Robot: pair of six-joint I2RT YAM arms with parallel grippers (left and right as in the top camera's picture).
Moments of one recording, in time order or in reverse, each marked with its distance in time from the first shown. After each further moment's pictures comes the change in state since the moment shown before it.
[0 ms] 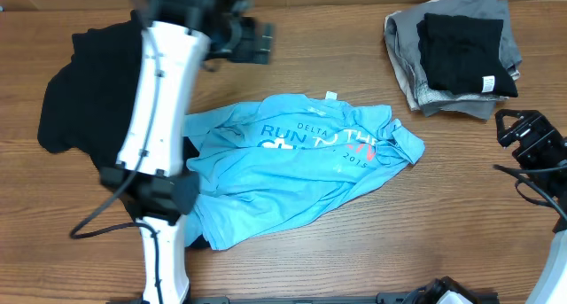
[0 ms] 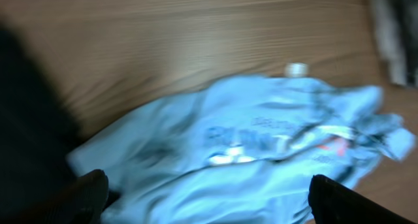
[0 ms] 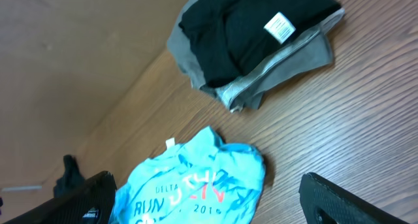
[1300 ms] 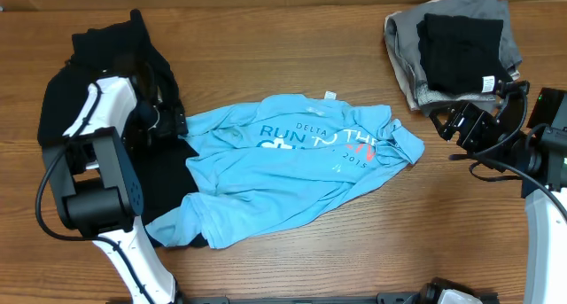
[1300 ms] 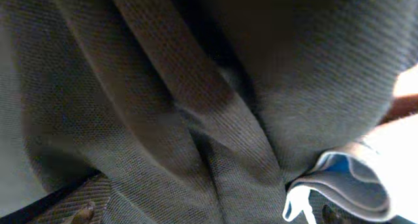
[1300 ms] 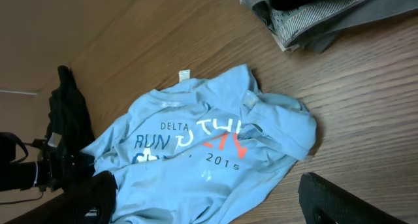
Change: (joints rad) left arm 0.414 -0.095 -1.125 0.671 -0.109 0.086; right arm 0.330 0.152 0.000 -0.008 0.060 -0.027
